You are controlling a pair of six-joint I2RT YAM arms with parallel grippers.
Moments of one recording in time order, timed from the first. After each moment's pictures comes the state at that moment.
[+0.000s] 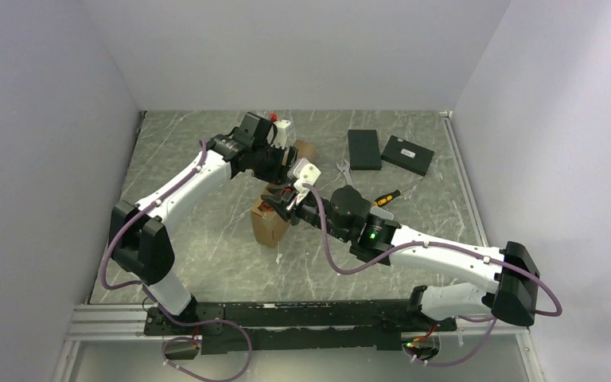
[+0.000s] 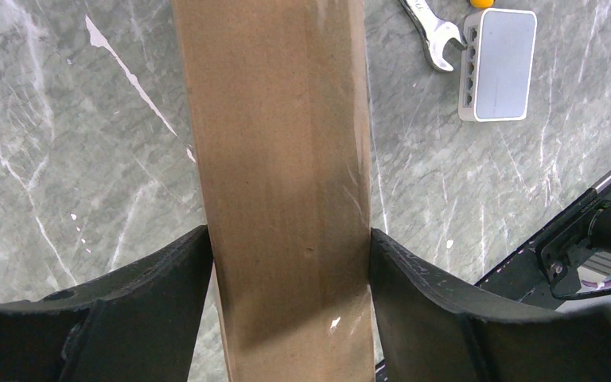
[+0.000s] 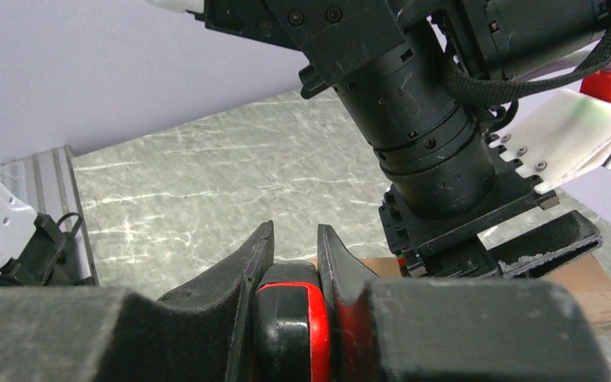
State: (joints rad) left arm -0.55 1.65 1.48 -0.69 0.26 -0.20; right arm 1.12 1.23 0.92 0.36 0.08 -0.04
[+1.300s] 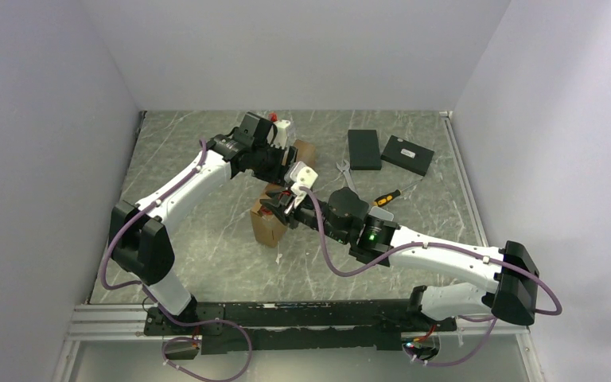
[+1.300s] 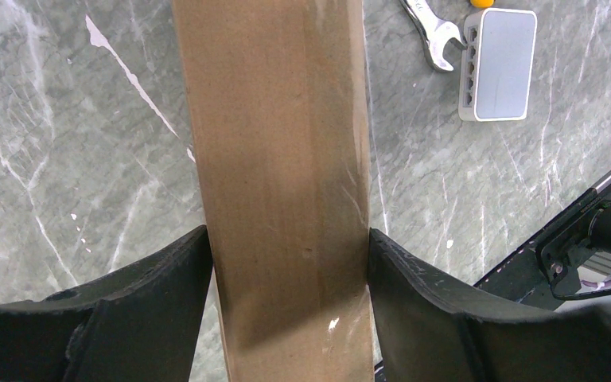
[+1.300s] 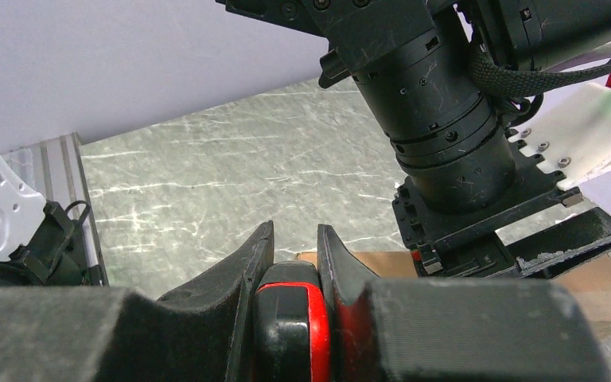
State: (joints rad) left arm -0.55 1.65 1.48 -0.69 0.26 -0.20; right arm 1.13 1.23 0.92 0.34 0.08 -0.04
